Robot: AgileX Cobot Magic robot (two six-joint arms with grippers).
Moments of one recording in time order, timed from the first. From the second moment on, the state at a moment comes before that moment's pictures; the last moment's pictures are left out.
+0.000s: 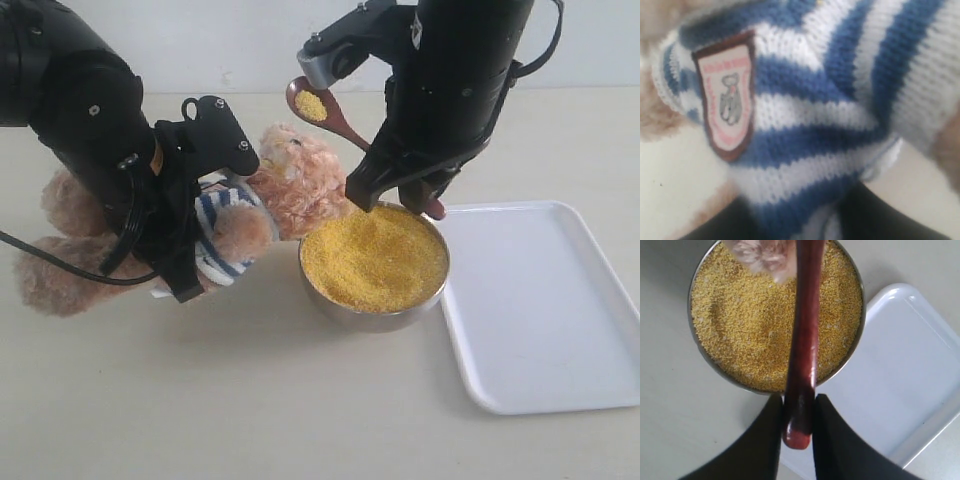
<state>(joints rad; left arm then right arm) -0.60 1.70 -1.05 0.29 0.78 0.24 0.68 1.69 -1.44 -0.10 1.22 -0.11</state>
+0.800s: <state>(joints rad) -0.60 1.70 -1.05 0.29 0.74 0.24 0.68 1.76 -1.51 -0.02 1.22 -0.10</state>
